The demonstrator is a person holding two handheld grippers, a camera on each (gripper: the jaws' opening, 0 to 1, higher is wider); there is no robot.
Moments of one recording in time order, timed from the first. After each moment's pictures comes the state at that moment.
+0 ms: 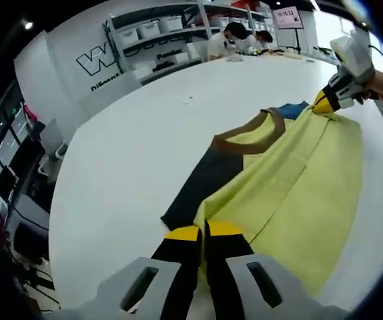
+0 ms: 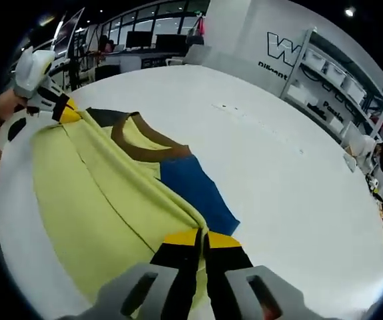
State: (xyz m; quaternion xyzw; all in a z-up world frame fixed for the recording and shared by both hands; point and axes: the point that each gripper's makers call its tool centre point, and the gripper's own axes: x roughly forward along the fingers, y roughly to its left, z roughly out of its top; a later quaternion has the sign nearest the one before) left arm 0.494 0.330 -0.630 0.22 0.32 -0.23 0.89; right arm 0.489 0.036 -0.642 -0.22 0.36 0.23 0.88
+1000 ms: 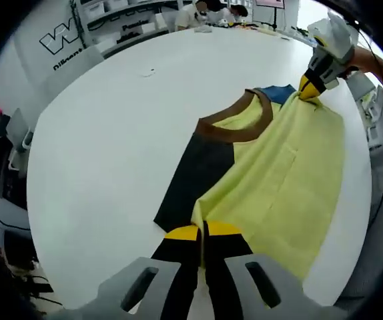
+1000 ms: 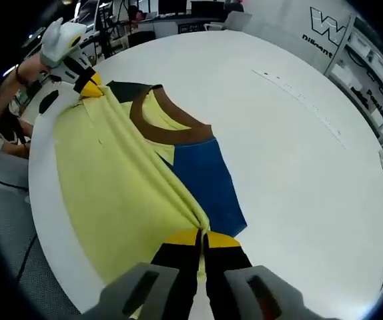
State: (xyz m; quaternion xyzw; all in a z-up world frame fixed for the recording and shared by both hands) left arm 0.451 0.321 -0.638 0.23 0.45 -0.33 0.80; right arm 0.427 0.026 -0.646 -0.22 0.52 0.31 0.76
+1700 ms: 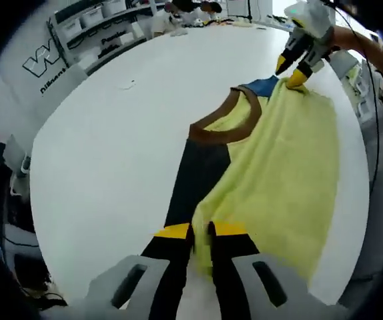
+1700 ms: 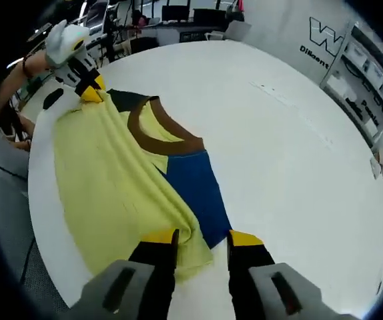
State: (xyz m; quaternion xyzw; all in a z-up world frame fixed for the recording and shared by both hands) left arm 0.447 0.326 -0.620 0.25 0.39 -0.33 0.82; right arm 0.428 0.019 -0.622 -0.25 0.41 0.32 0.82
